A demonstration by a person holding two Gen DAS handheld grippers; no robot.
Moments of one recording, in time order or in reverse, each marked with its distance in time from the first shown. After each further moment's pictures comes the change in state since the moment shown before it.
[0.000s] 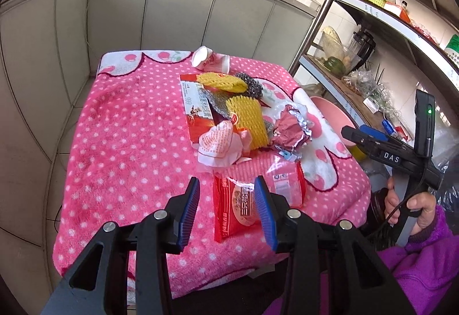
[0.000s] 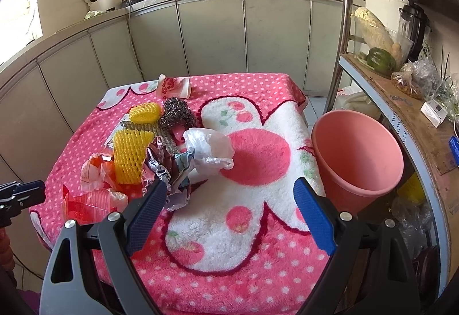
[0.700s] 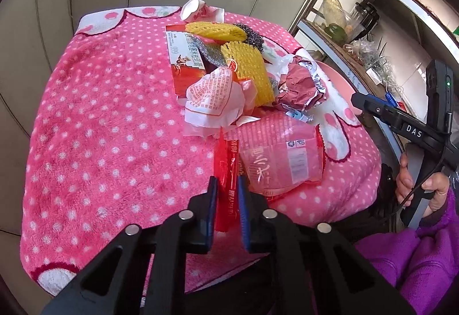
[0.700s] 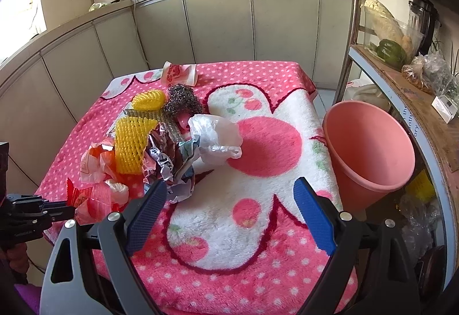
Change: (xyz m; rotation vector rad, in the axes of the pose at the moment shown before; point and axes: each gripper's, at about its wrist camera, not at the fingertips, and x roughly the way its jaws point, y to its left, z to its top) left arm 0.055 0.003 -0.017 0.008 0.158 -0.049; right arm 0.015 0.002 -0.005 -0.009 0.045 0.039
